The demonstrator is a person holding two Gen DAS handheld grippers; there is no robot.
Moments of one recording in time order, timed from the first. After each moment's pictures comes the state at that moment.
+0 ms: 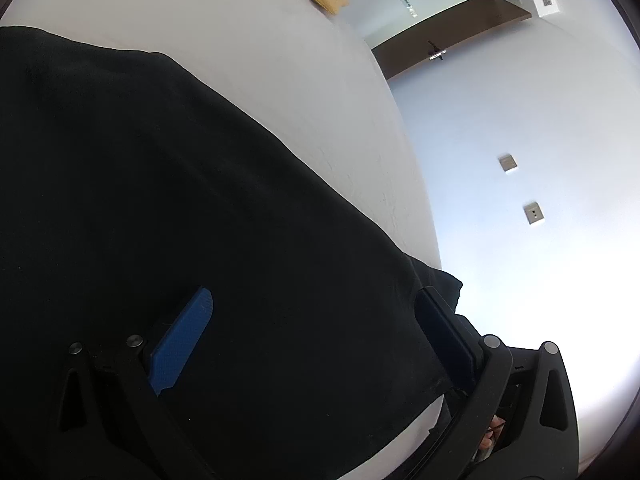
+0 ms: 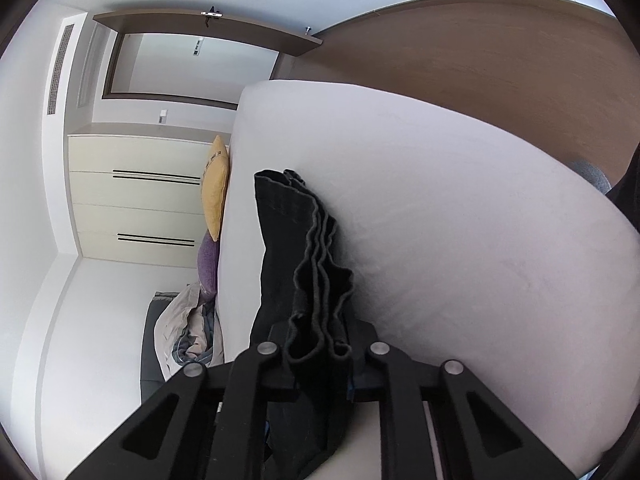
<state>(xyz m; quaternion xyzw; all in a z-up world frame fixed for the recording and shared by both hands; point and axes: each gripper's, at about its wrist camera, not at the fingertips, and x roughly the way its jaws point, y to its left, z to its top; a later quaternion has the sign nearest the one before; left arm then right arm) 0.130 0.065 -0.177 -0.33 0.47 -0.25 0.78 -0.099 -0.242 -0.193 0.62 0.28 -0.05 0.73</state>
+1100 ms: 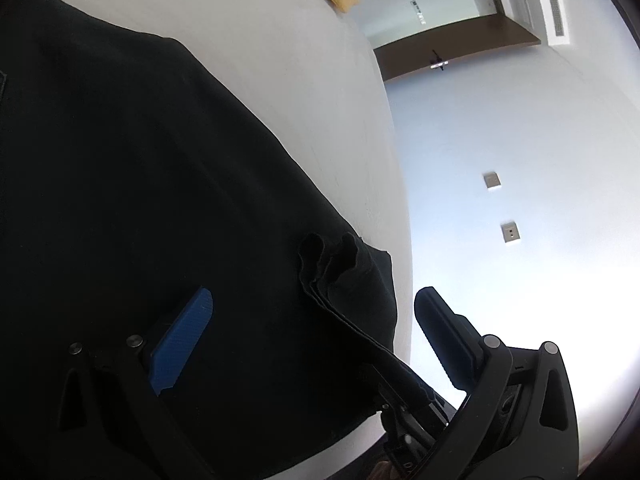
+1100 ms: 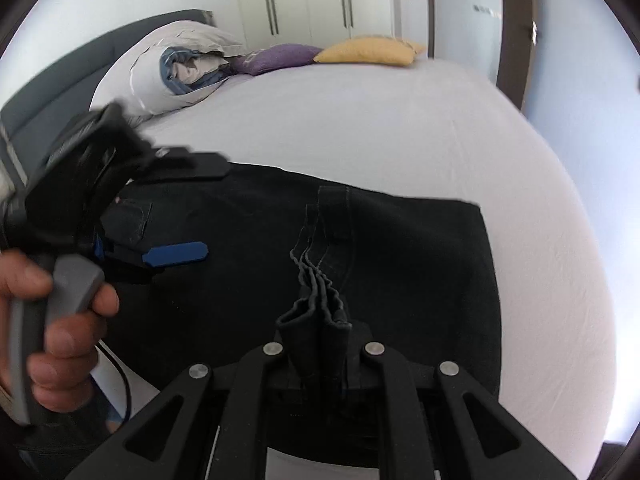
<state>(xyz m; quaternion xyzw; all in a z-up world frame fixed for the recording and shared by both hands) 0.123 0.085 -0.174 -0.38 0.50 -0.26 0.73 -0.006 0.039 -0.118 0.00 0.41 0.08 0.91</state>
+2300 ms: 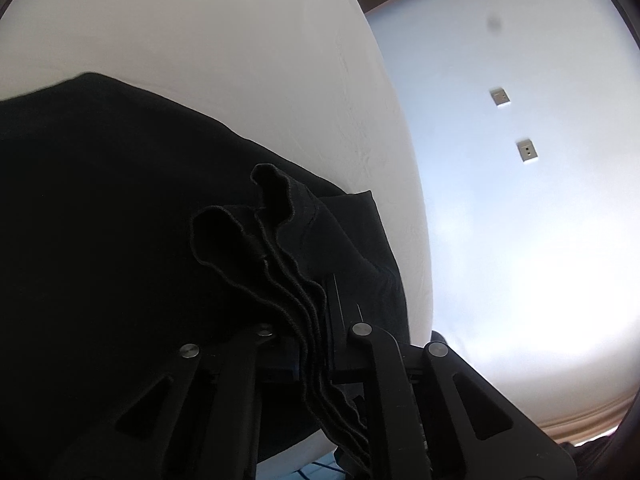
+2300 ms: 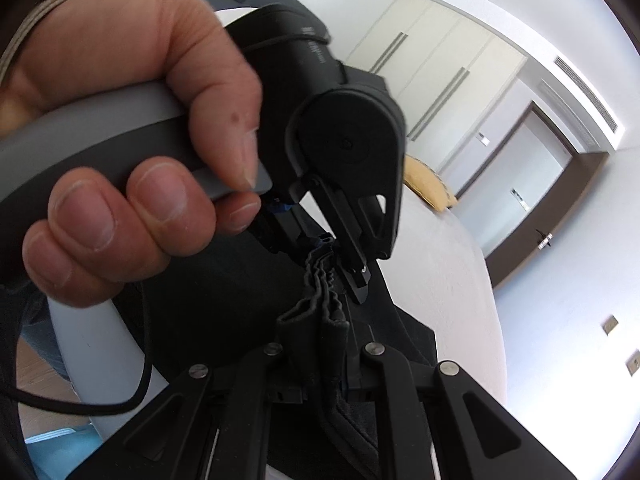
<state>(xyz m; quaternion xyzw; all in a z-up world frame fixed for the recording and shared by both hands) 0.139 0.100 -0.135 -0.24 0.56 -0.32 0.72 -0.059 0.139 -0.123 -0.33 0.26 0.11 0.90</state>
